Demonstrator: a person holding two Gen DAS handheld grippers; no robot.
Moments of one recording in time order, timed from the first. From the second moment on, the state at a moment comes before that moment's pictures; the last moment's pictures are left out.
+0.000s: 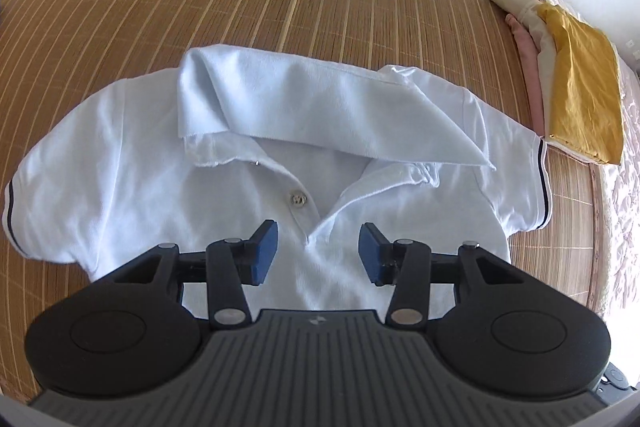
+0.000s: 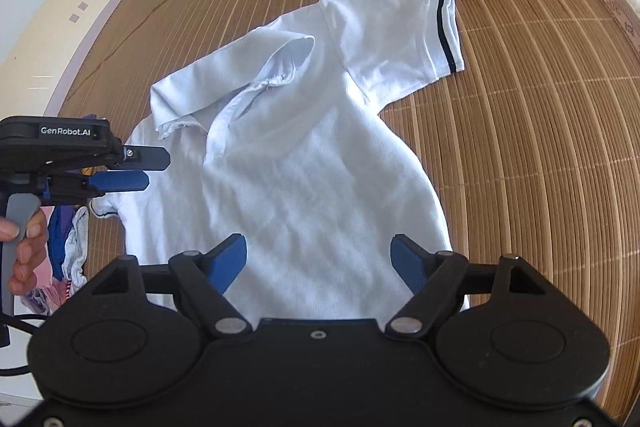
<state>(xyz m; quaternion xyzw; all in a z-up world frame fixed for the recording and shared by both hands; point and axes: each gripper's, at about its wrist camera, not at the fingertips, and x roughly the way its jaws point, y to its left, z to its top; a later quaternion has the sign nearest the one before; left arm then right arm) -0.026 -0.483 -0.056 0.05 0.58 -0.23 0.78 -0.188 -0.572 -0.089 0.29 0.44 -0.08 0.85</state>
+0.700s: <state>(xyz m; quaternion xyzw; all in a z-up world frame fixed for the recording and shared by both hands) 0.100 -0.507 -0.060 0.01 0.52 -0.35 0.78 -0.100 -0.546 -0.075 0.15 0.42 -0.02 0.89</state>
